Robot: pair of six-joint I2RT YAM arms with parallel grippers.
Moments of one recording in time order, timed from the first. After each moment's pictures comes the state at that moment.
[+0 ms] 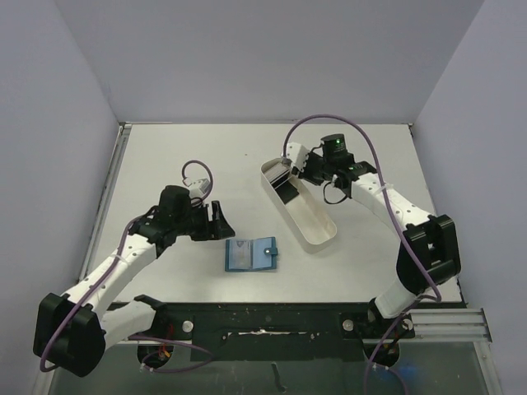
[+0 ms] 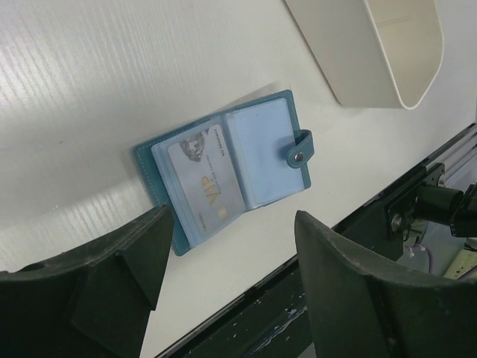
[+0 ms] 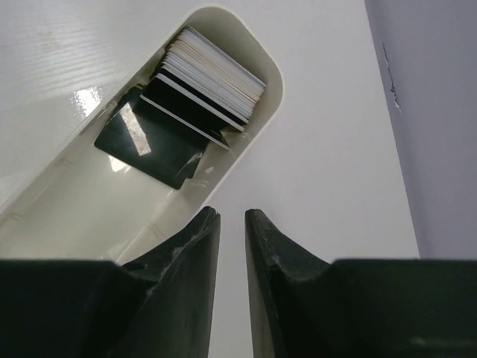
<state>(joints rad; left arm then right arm) -0.40 1.09 0.70 -0.39 0.40 -0.52 0.39 1.59 1.24 -0.32 -0.29 -0.84</state>
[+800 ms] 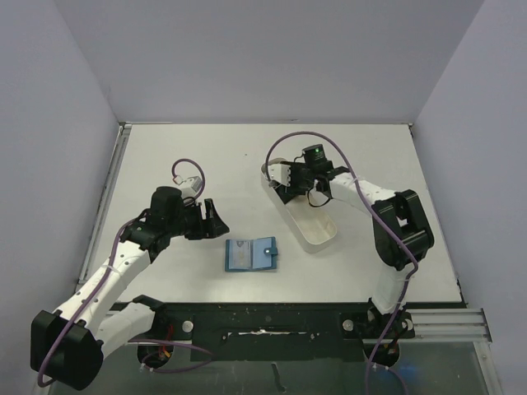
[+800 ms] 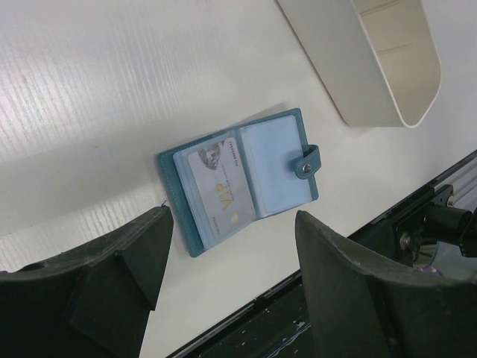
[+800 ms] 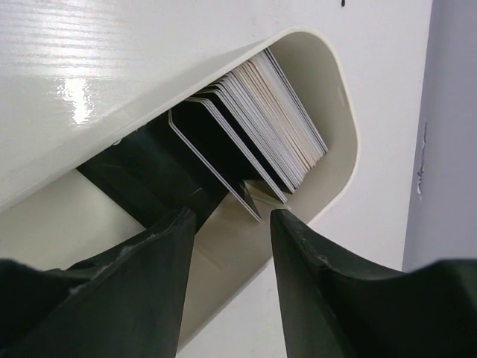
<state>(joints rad) -0.37 1.00 0.70 -0.42 0.34 -0.50 0.42 1.85 1.24 -0.18 -0.38 -1.15</state>
